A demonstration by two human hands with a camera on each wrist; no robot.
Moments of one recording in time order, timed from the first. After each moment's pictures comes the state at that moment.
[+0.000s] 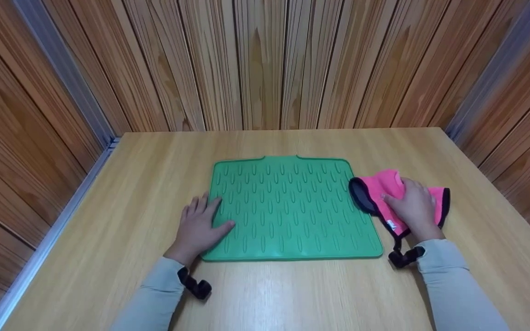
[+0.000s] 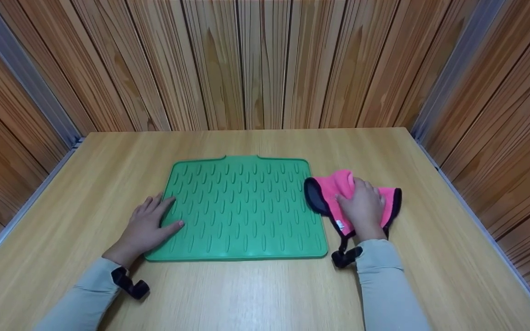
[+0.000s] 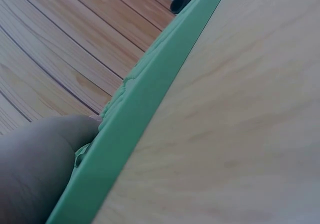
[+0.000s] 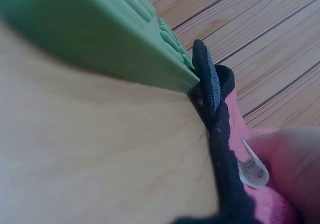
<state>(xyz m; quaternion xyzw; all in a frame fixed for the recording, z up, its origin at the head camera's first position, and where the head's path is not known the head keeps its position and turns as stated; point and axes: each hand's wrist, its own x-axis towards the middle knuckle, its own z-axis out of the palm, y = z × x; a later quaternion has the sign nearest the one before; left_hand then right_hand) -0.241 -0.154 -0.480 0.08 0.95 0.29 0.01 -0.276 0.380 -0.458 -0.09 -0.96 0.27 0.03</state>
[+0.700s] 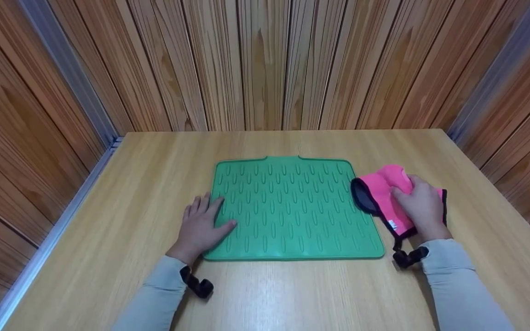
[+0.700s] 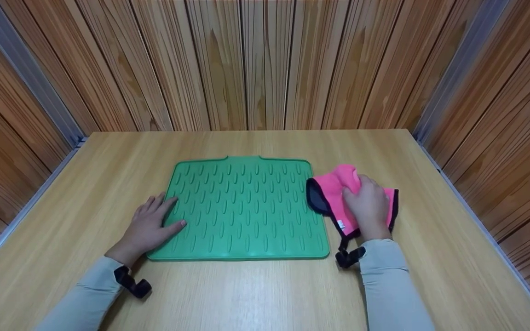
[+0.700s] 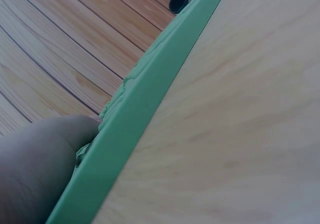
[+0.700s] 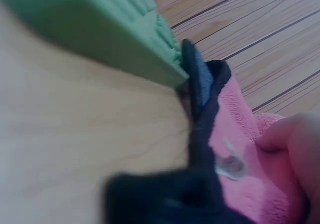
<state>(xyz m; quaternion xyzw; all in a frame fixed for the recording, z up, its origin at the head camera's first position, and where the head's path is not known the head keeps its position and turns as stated) -0.240 -0.154 -0.478 0.09 0.95 0.29 0.02 -0.270 0.379 -0.440 -0.11 -0.94 0.32 0.07</state>
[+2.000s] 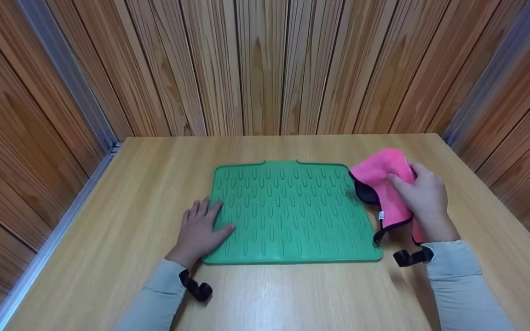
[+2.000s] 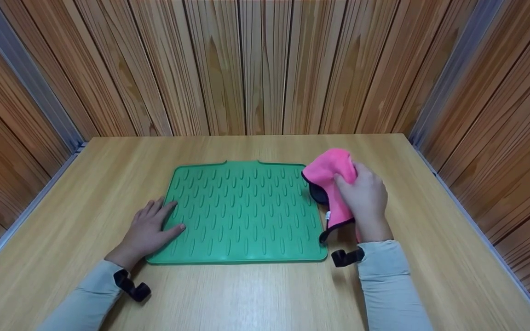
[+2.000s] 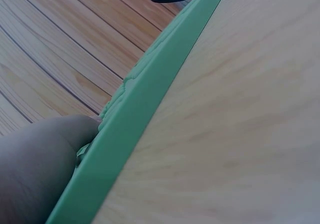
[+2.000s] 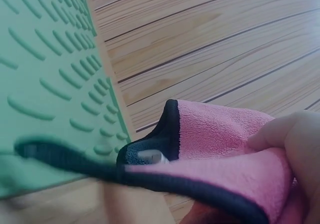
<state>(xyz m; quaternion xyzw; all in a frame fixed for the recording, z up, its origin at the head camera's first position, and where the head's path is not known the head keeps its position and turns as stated) -0.241 -0.154 -0.479 0.09 0.95 0.29 0.00 -0.252 0.351 -0.380 -0.11 -0.93 0.33 0.13</state>
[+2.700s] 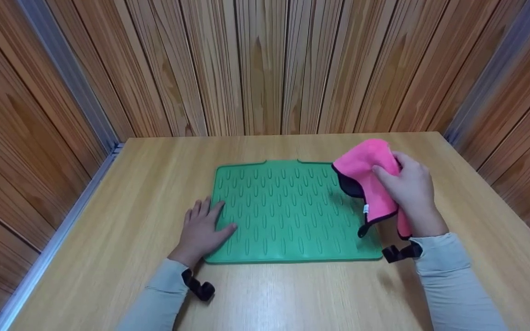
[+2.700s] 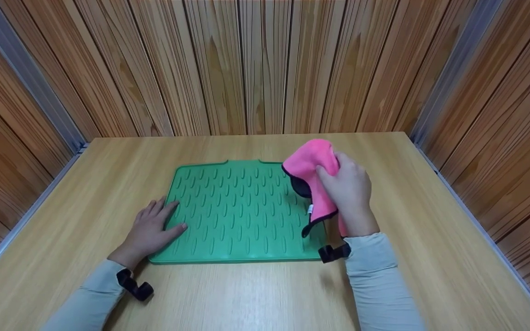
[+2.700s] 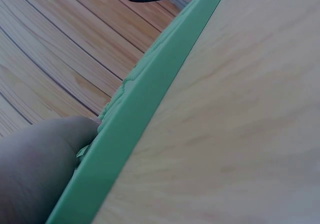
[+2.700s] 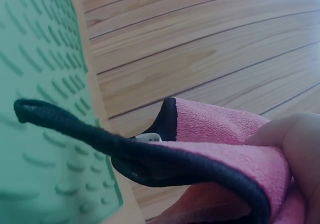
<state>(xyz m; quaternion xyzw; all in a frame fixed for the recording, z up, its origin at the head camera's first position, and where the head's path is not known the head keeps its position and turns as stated) -0.241 -0.153 -0.479 0.09 0.95 0.29 0.01 -0.249 0.312 -0.359 -0.08 -0.92 0.37 0.12</state>
